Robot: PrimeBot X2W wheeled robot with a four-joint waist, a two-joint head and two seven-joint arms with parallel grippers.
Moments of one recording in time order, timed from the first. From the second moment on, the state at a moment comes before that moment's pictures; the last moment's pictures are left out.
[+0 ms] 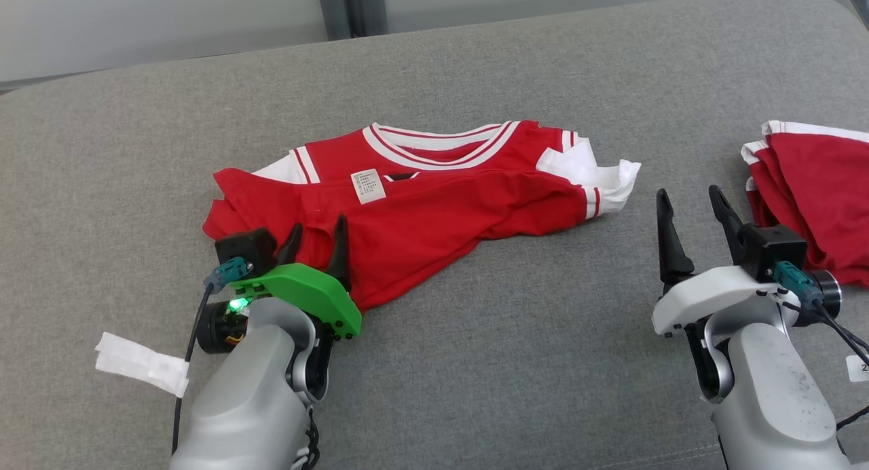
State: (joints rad) left arm -0.62 0.05 -0.53 0.89 -0.78 0.03 -0.26; right arm -0.37 -0.05 -0.07 0.48 0.05 0.13 -0.26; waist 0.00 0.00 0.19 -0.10
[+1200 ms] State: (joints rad) left arm -0.59 0.05 -0.48 0.78 -0.72 -0.05 -0.26; right arm -0.33 -0.05 -0.10 0.50 0.11 0.13 -0.26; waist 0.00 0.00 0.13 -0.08
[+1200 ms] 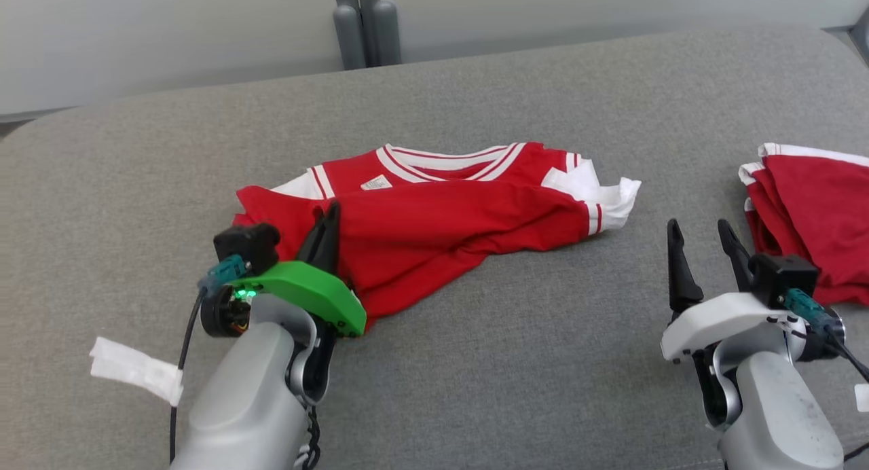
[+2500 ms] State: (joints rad) left arm -0.11 0.09 -0.14 0.62 -0.37 0.07 -0.26; right arm -0.23 -0.05 0.05 0.53 0.19 0.13 -0.26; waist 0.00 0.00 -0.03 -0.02
